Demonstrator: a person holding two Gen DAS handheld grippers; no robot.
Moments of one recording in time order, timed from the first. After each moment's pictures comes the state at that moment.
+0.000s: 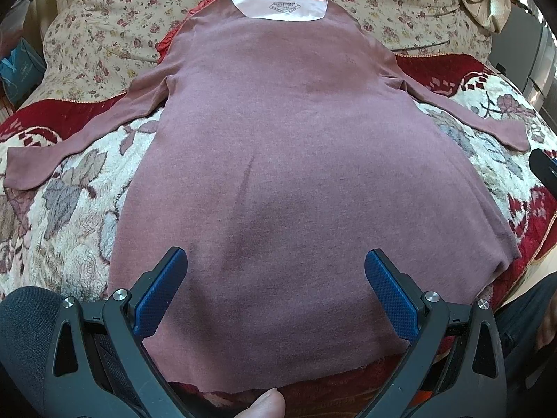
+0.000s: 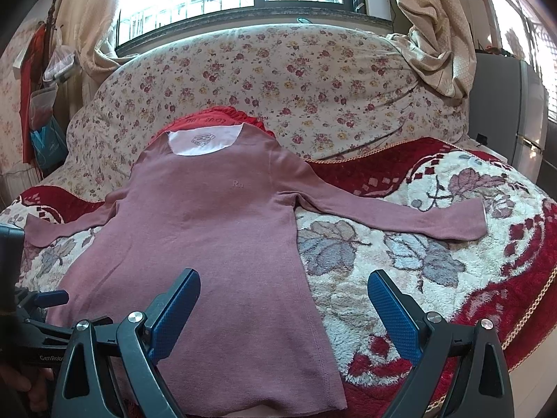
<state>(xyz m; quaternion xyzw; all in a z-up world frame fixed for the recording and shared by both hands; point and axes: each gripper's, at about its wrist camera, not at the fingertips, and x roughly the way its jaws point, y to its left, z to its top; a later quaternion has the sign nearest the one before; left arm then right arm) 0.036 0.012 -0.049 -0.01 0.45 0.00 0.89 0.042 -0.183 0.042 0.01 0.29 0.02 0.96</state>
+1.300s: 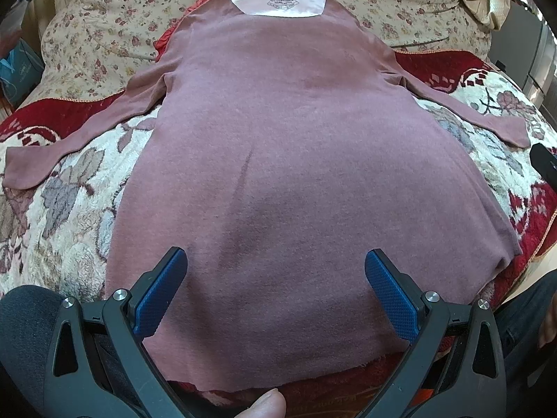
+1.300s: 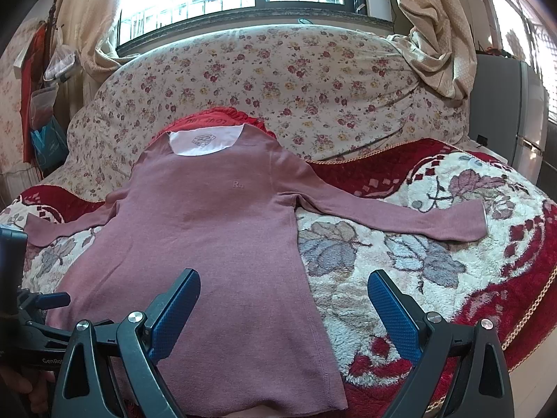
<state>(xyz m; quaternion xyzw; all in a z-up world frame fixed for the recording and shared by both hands) 0.034 0.010 -0.054 -0.01 0.46 0.00 0.89 0.042 -0.181 0.042 0.01 0.29 0.02 0.96</state>
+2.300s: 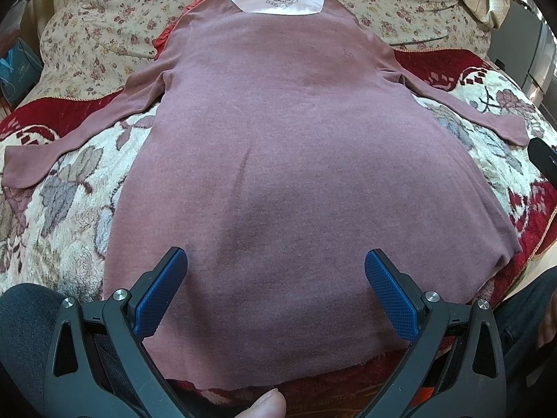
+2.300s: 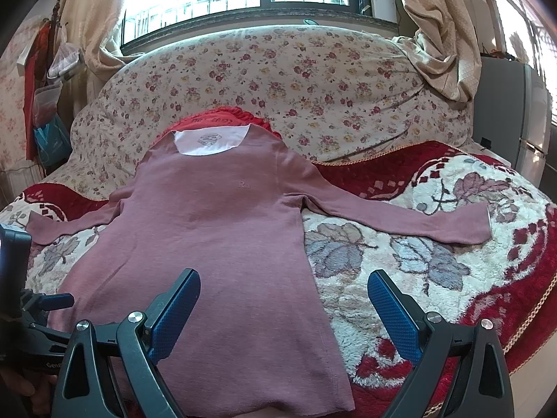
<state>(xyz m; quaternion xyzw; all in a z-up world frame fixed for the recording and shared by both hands) 0.034 0.008 -0.053 -0.01 0.46 0.00 0.89 0.043 -0.171 0.041 0.01 0.29 0.02 0.96</state>
